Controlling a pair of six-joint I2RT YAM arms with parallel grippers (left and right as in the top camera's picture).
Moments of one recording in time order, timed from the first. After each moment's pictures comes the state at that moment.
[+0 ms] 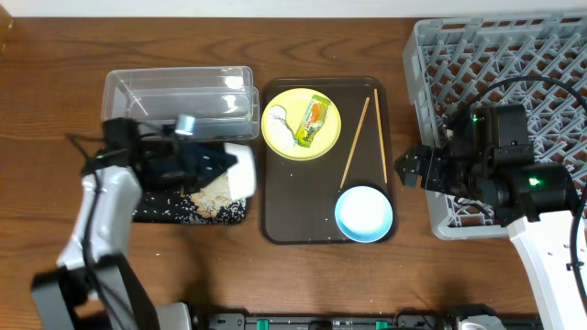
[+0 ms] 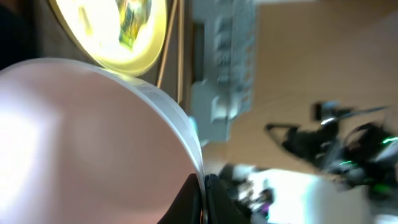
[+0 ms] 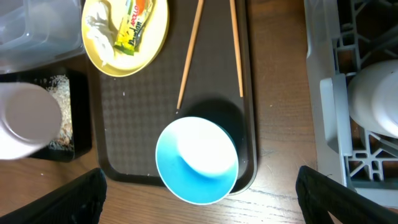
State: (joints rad) left arm 0.21 1.49 0.92 -0.78 1.19 -0.15; right arm 0.13 1.20 1.16 -1.05 -0.29 0.36
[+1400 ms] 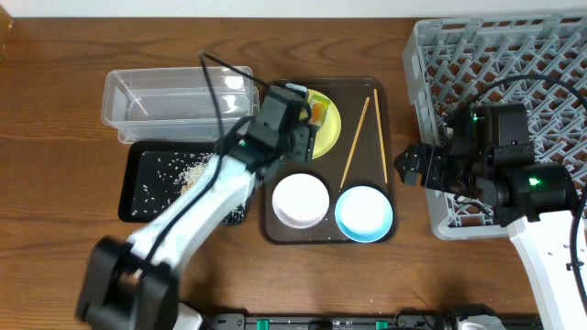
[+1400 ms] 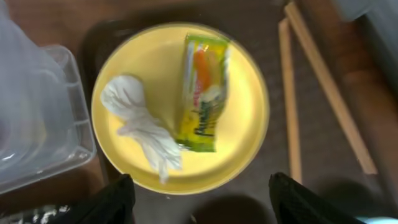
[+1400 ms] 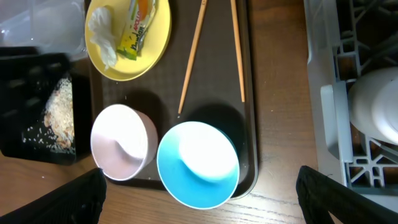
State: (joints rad) left arm -0.51 1.64 1.14 -0.41 -0.03 -0.23; right arm 0.13 1.20 1.16 -1.03 -0.29 0.36
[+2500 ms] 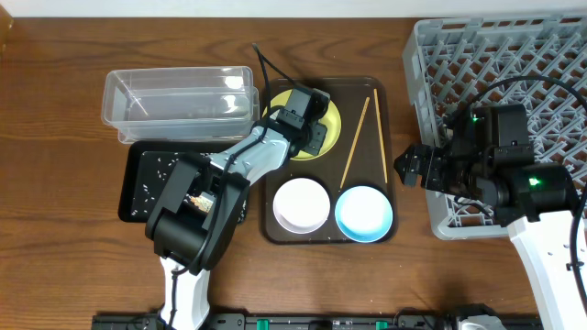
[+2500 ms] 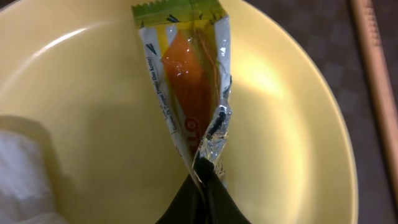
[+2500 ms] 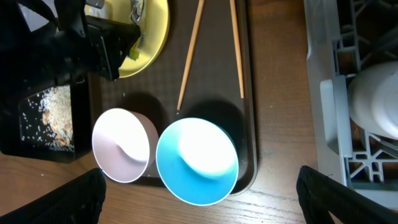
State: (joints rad) left arm -0.50 2.06 1.28 -0.21 0.04 -0.09; right arm 0.13 1.20 1.16 -1.05 -0.29 0.36
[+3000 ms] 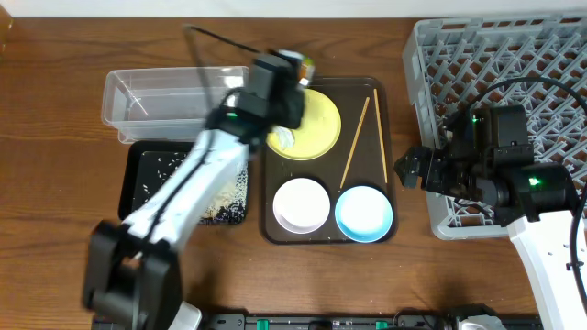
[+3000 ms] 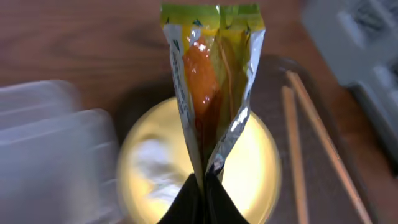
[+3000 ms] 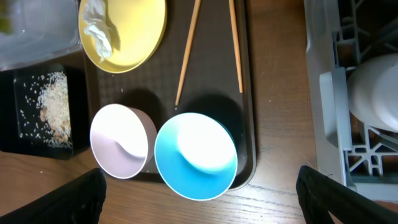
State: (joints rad) left arm -0.38 1.66 1.29 -0.40 0.03 -0.20; right arm 0.13 1.20 1.16 -1.07 -0.29 0.36
